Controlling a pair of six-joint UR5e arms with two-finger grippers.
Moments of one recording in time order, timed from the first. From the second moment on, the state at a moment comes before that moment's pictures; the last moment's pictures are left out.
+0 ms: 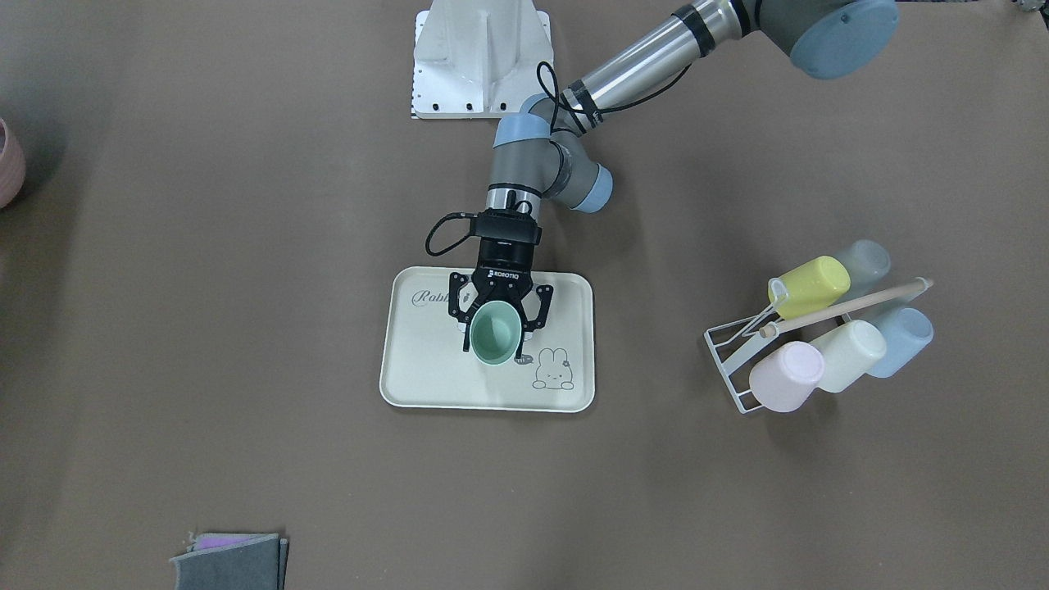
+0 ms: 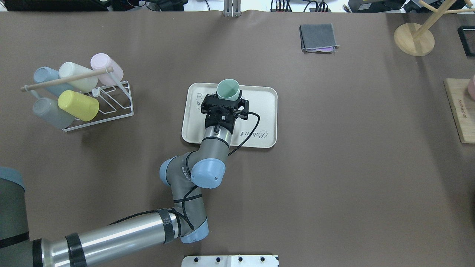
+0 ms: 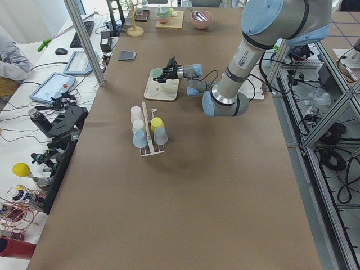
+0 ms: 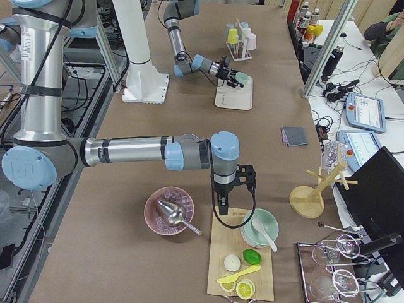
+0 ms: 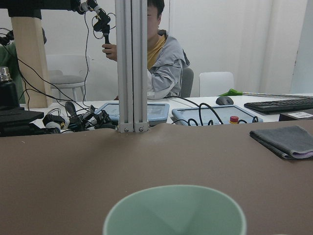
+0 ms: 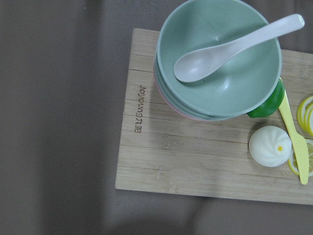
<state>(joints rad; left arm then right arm) -0.33 -2.46 -0.93 -2.72 -0.67 -0.91 1.53 -1.67 1.76 -1.56 2.24 0.02</state>
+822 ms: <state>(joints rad) -0.36 -2.49 -0.87 -2.72 -0.71 -0.92 1.53 -1.67 1.74 -1.54 2.25 0.02</state>
